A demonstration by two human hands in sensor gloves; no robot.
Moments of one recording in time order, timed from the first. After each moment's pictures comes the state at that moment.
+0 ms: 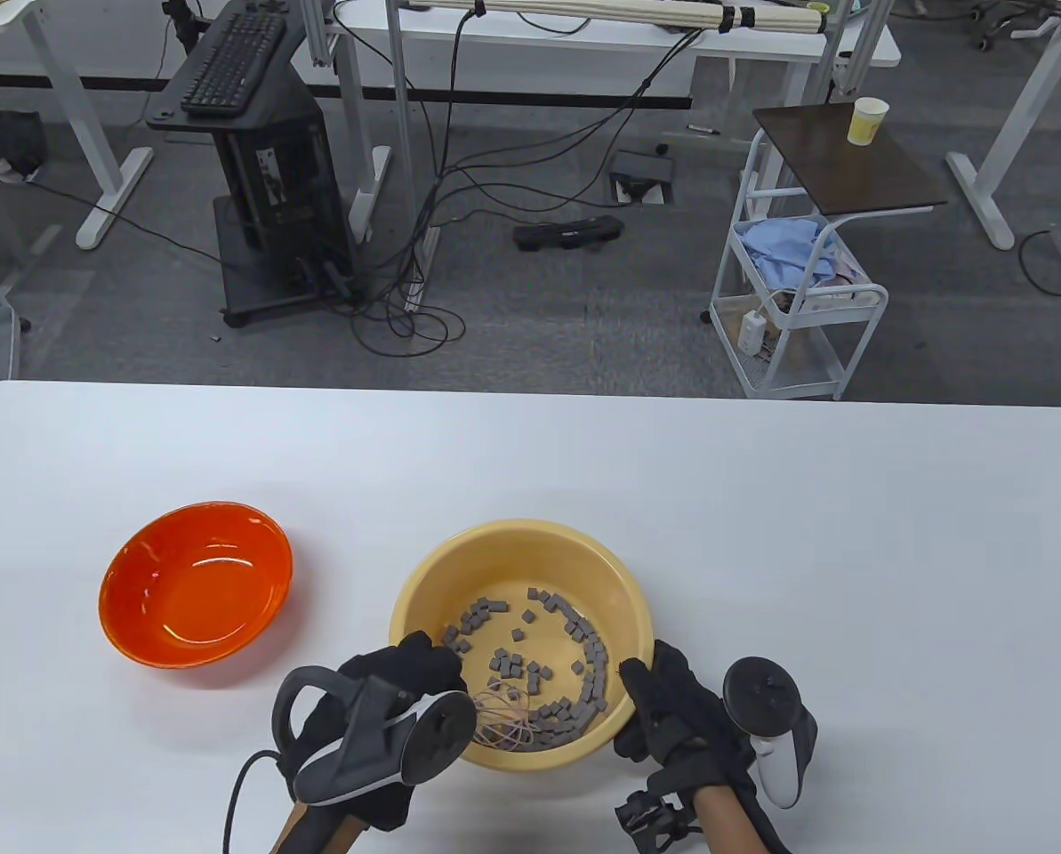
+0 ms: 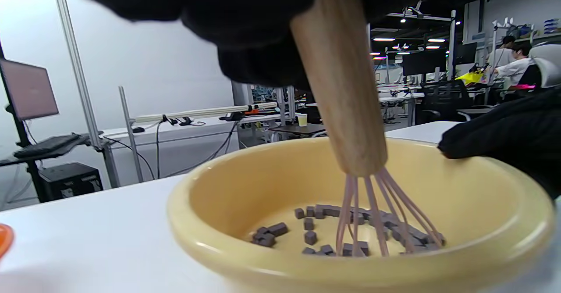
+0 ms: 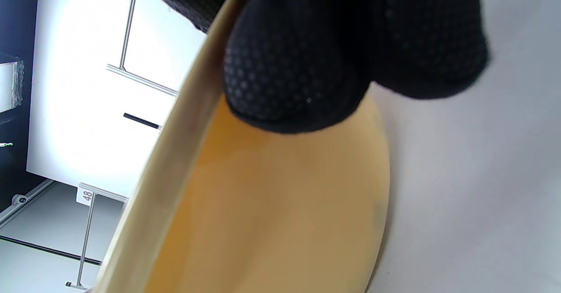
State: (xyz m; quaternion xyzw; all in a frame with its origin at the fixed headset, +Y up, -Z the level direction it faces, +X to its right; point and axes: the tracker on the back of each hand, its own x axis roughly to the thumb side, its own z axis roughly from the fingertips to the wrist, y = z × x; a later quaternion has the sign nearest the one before) left_hand -0.127 -0.623 -0.231 0.05 -0.21 -0.04 0.98; right_hand 0.167 -0.769 -0.275 -0.02 0.08 0.82 0.56
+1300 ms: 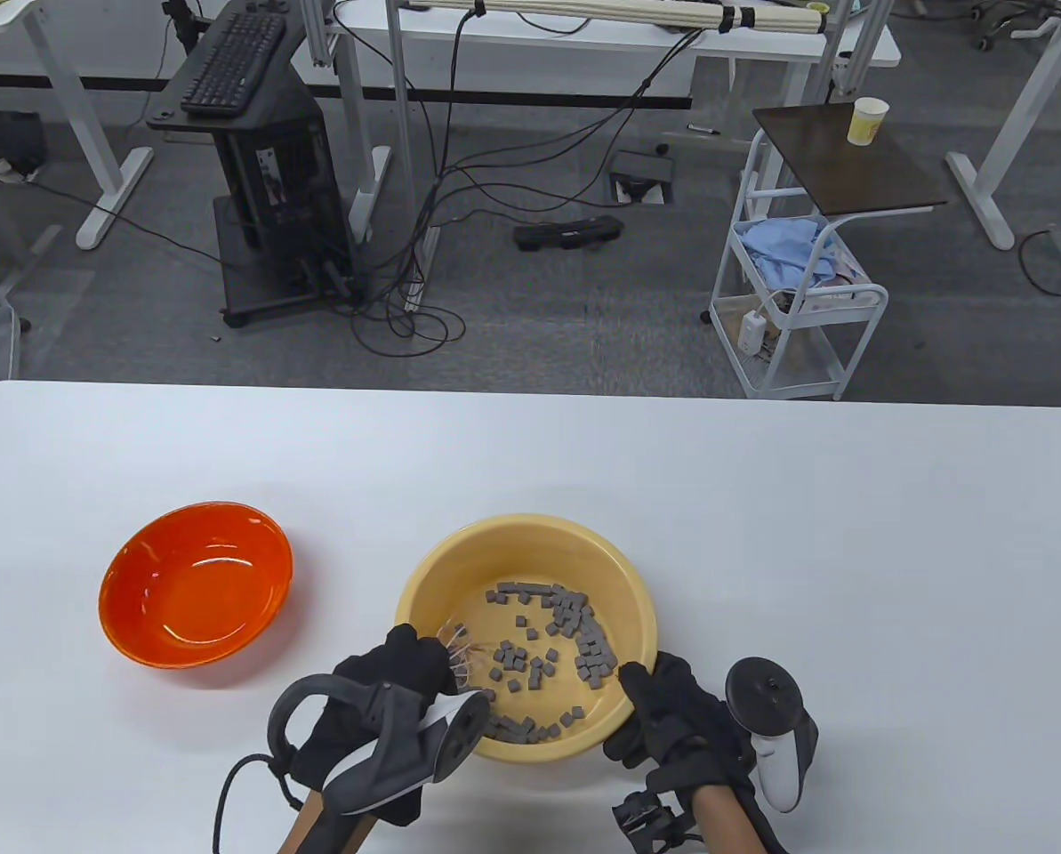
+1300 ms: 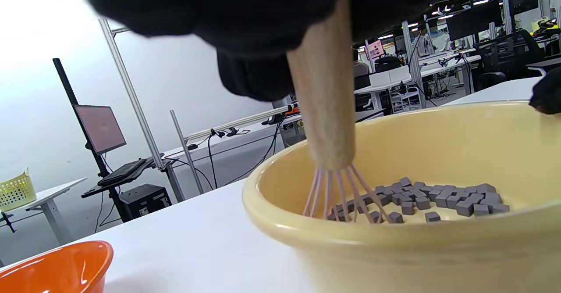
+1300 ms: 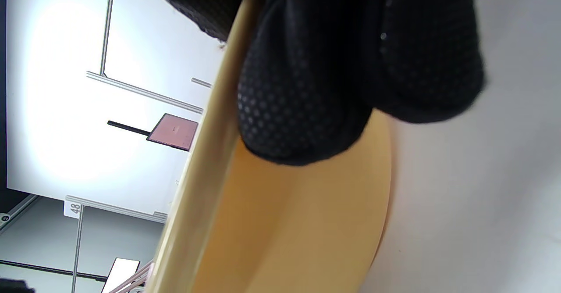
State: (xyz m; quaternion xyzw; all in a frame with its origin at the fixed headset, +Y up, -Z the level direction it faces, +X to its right) left_hand -0.125 -0.627 -0.232 0.07 -0.13 -0.14 0.98; right_hand 0.166 -0.767 -0.272 -0.04 0.11 0.81 0.58
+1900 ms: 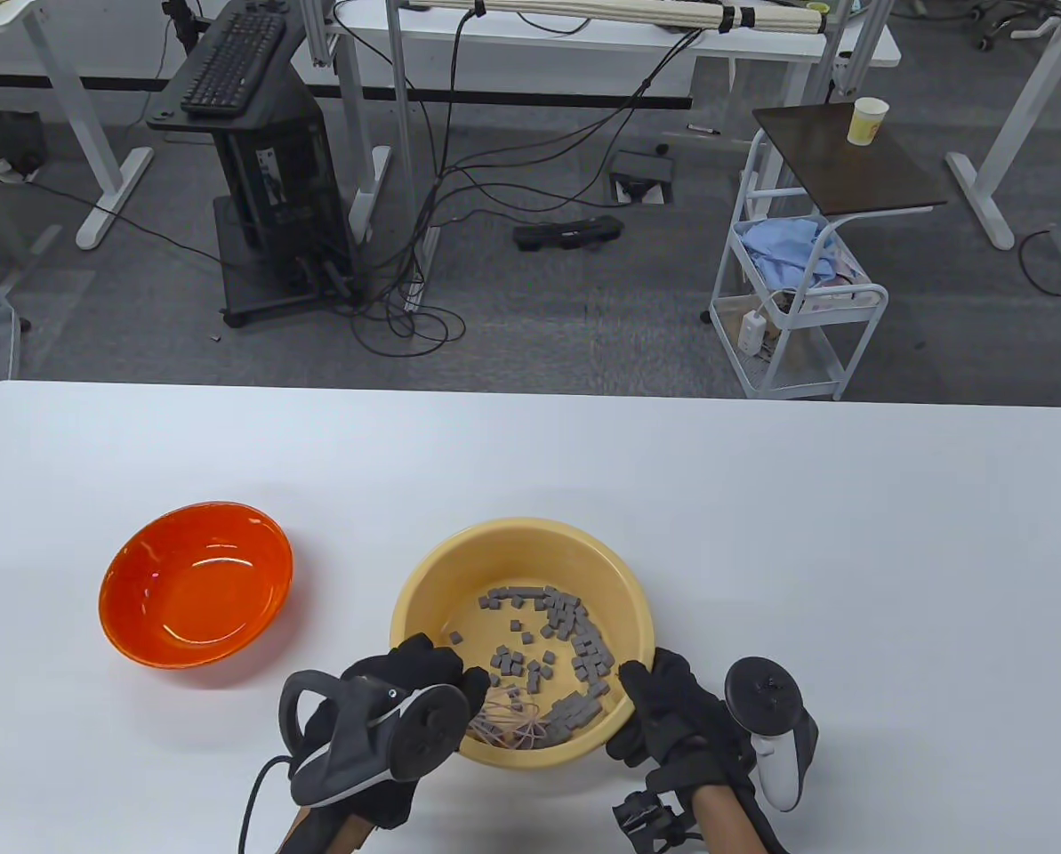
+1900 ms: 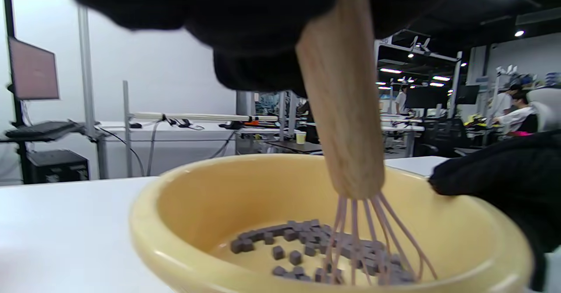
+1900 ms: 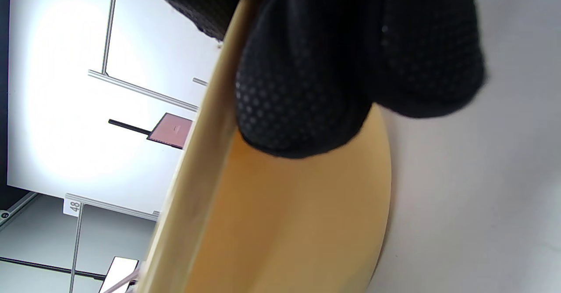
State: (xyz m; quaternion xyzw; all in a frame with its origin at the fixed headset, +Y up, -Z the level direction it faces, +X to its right) left_hand -0.128 -0.625 -0.232 0.06 -0.20 0.04 0.98; right_hand 0.167 -0.767 -0.273 -0.04 0.10 0.81 0.57
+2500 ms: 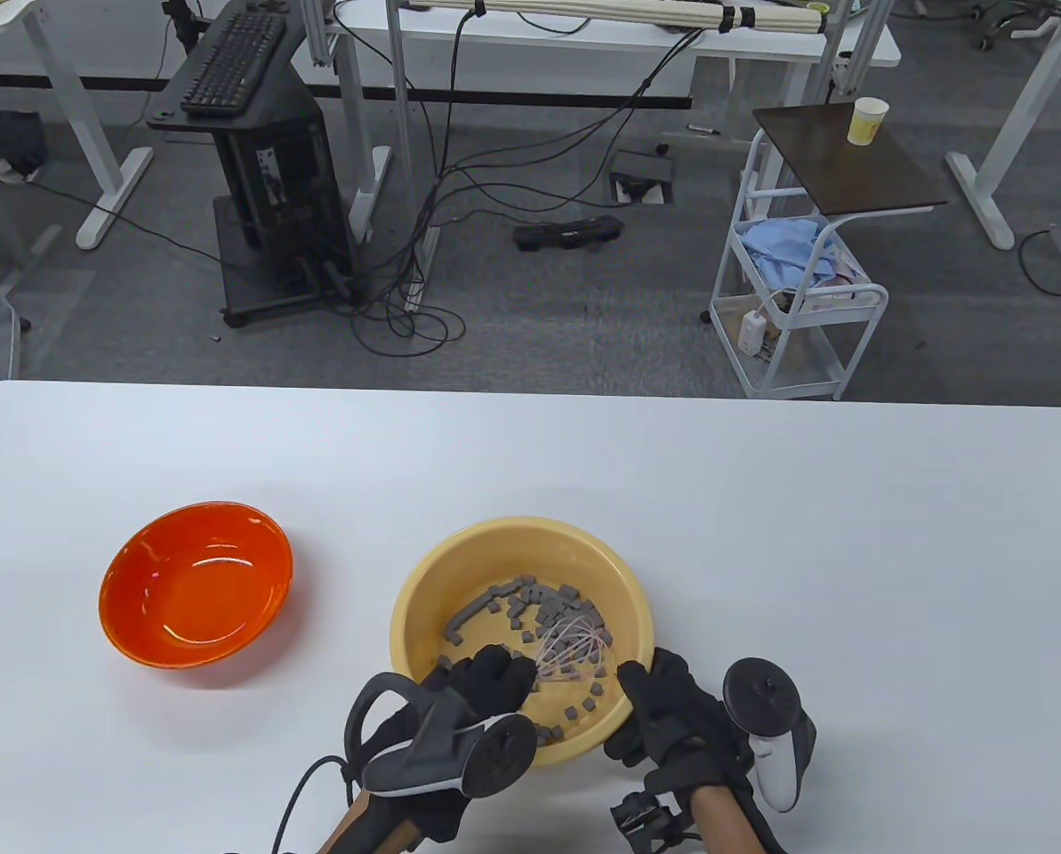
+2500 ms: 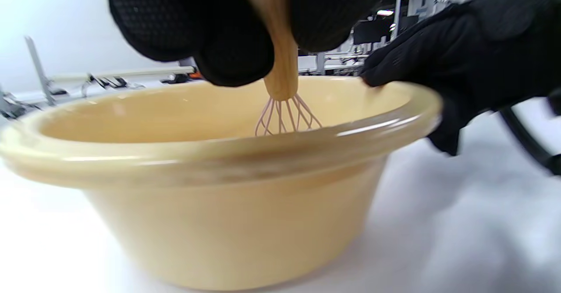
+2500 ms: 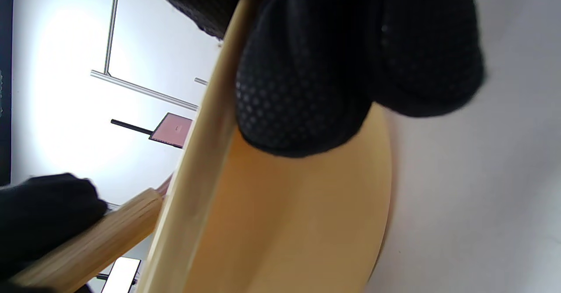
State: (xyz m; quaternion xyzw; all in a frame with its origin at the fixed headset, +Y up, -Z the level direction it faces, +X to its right) left_hand -0.082 -0.671 -0.236 0.00 -0.27 -0.07 0.96; right_hand 0.165 -0.768 -0.272 -0.04 0.10 0.81 0.57
